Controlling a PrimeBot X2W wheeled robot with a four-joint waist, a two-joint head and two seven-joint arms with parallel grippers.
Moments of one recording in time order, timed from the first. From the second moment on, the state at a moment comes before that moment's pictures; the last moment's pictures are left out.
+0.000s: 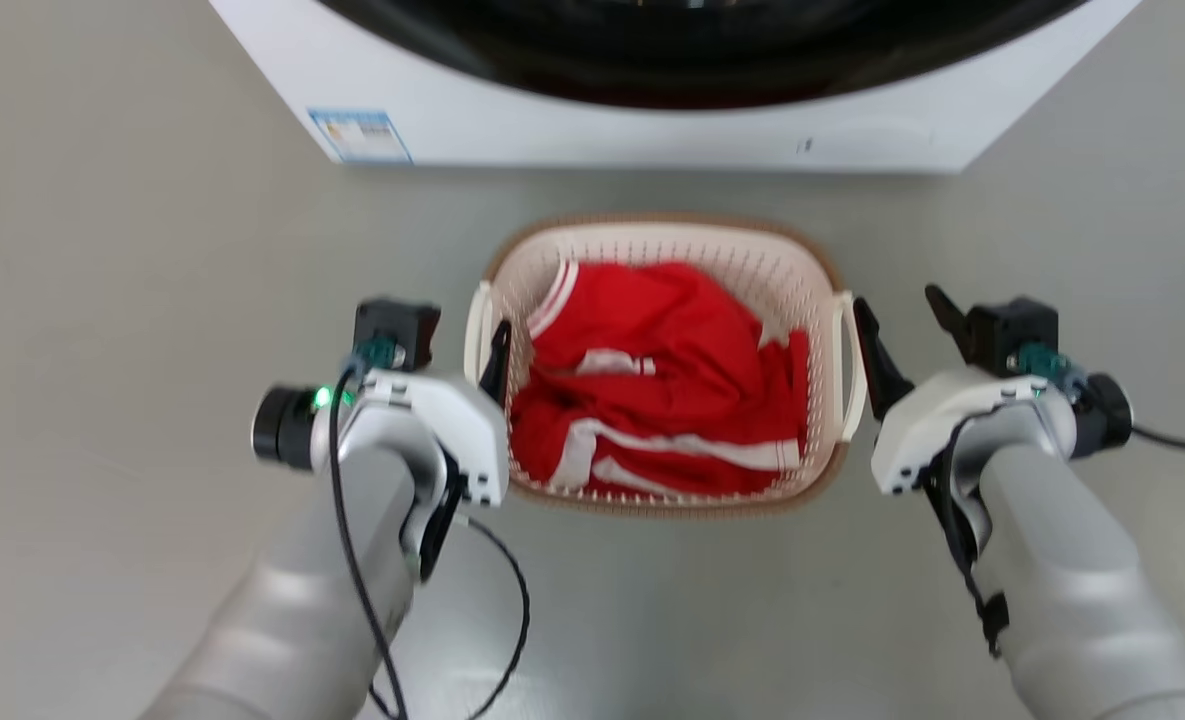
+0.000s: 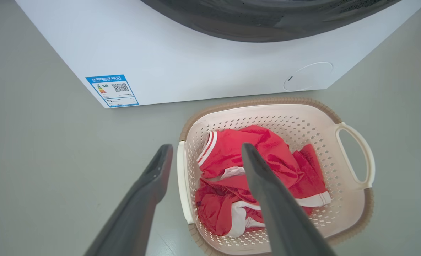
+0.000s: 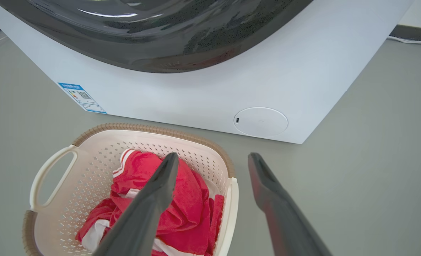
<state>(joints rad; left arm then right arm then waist) -0.84 0.08 -0.80 1.04 -0.74 0.08 -0.25 -0.74 -0.07 0.03 1.05 0.02 0.12 -0.25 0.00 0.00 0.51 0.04</state>
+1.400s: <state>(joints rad) -0.14 0.10 -0.24 0.57 -0.44 0.02 -0.25 -0.15 -0.05 0.02 0.56 0.04 0.12 -0.25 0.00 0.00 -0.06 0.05</state>
